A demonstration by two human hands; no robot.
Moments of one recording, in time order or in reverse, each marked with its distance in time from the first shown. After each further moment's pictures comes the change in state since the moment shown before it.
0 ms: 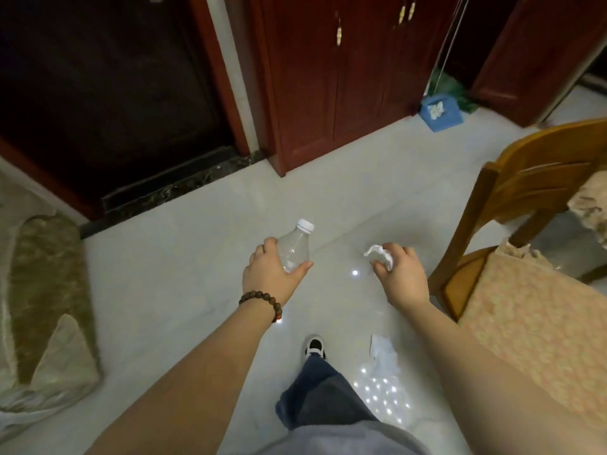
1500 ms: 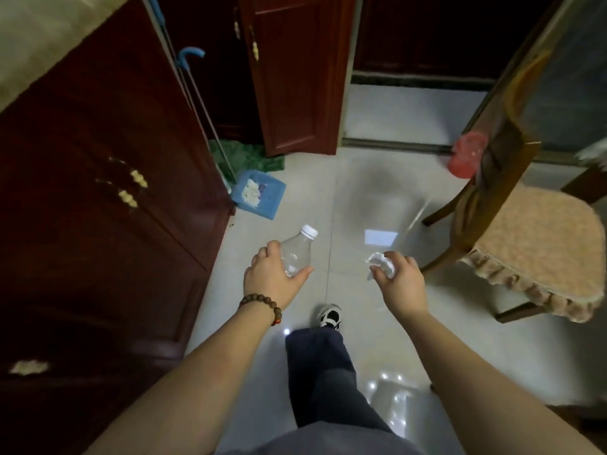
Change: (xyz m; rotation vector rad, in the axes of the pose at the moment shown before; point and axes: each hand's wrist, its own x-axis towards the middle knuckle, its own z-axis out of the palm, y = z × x) left_hand 0.813 0.631 0.359 0.150 -0.513 0.791; right_hand 0.820 0.202 -0.240 0.135 0.603 0.767
